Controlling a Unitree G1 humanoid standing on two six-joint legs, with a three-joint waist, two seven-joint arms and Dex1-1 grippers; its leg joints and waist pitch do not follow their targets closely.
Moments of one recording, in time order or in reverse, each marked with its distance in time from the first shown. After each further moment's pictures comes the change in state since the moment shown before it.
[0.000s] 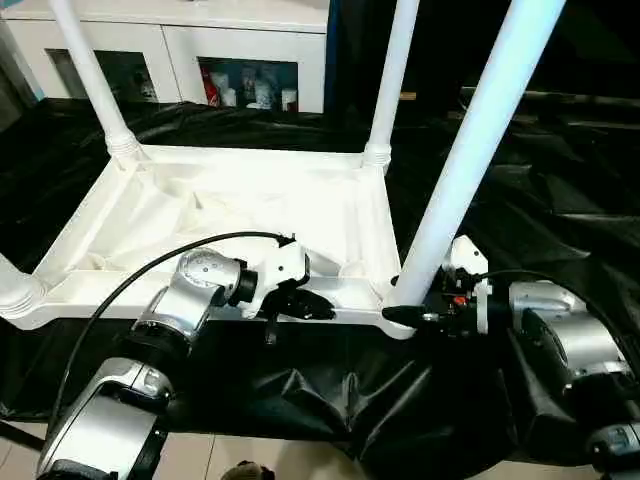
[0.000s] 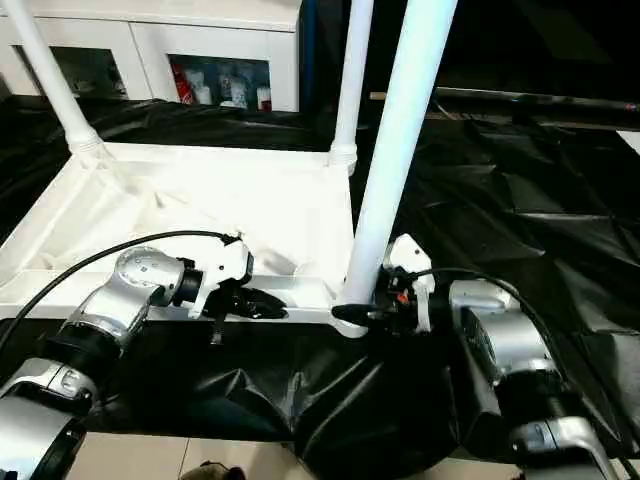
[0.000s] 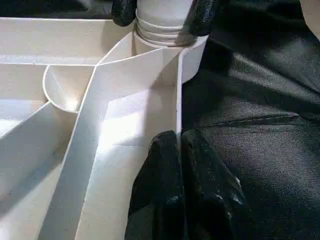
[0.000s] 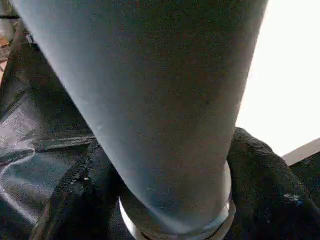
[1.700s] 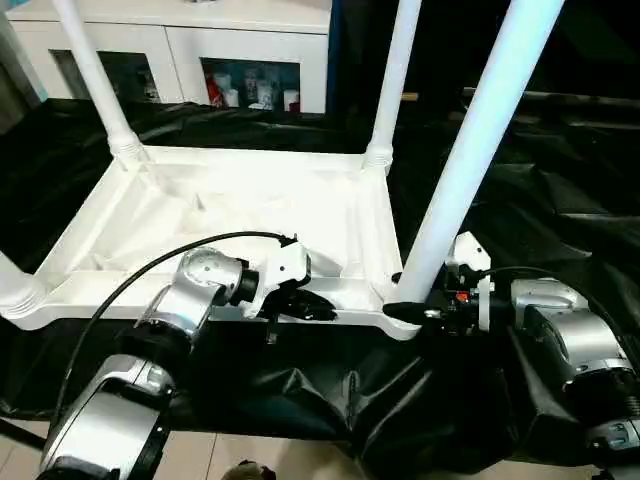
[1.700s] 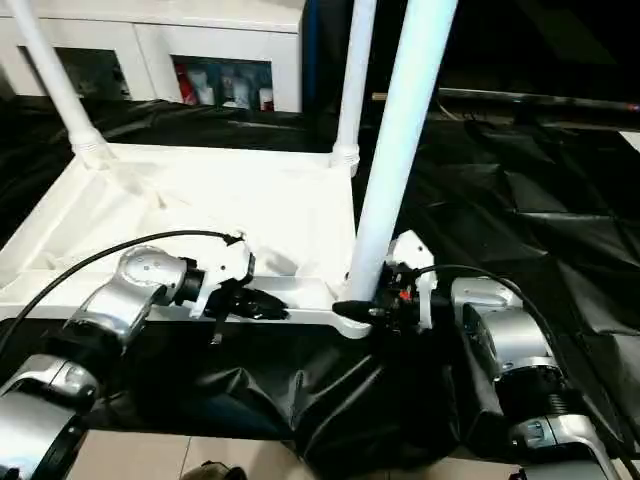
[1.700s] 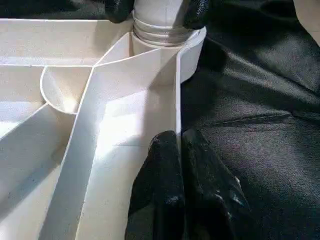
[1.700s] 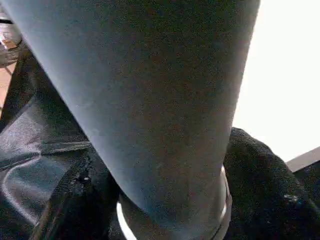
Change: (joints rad) left arm -0.004 0.013 -0.002 0.005 -0.002 -0.008 -0.027; right arm -0.026 -0.003 0.001 0.026 0.003 -0.018 0.036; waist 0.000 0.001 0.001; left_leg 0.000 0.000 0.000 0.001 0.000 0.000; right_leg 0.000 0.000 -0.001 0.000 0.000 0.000
